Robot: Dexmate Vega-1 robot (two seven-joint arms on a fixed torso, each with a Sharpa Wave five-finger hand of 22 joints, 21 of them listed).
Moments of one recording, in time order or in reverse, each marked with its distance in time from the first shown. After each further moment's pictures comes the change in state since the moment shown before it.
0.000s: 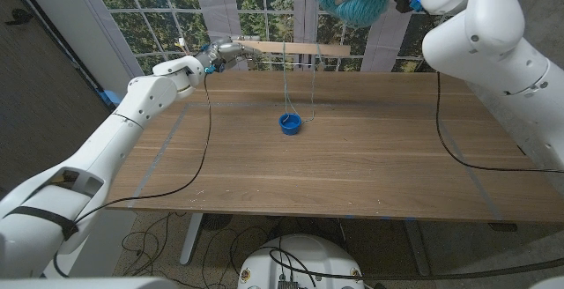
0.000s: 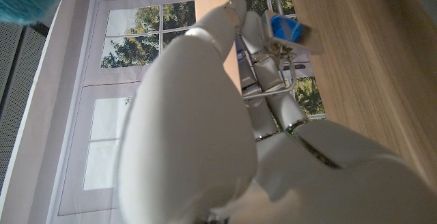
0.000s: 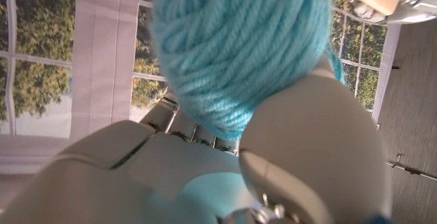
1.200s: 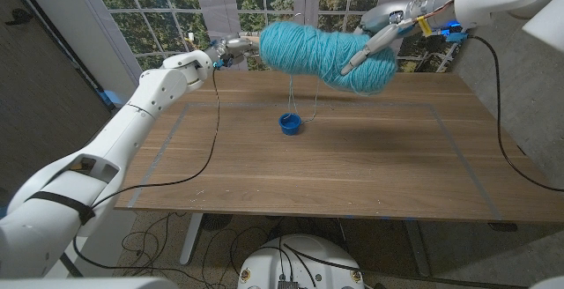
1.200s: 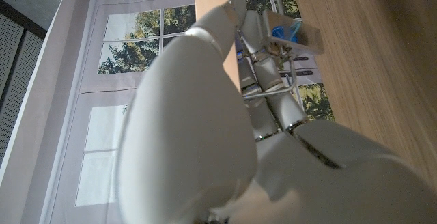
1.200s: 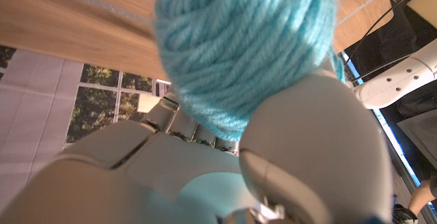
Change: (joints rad) left arm -0.075 -0.064 0.034 0.077 0.039 0.010 -0.020; left_hand 0.002 -0.001 0.000 0.000 0.002 -0.001 -0.003 0.000 0.000 0.000 0.000 0.000 0.000 0.000 0.000 0.002 0.000 0.007 -0.007 -0.004 0.000; right arm -0.133 -0.380 0.281 -0.050 0.970 0.239 -0.042; right_hand 0.003 -0.003 -0.010 0.010 -0.007 0.029 -0.003 -0.001 -0.006 0.040 -0.010 -0.021 -0.010 0.053 -0.021 0.035 0.030 0.008 0.000 0.017 0.002
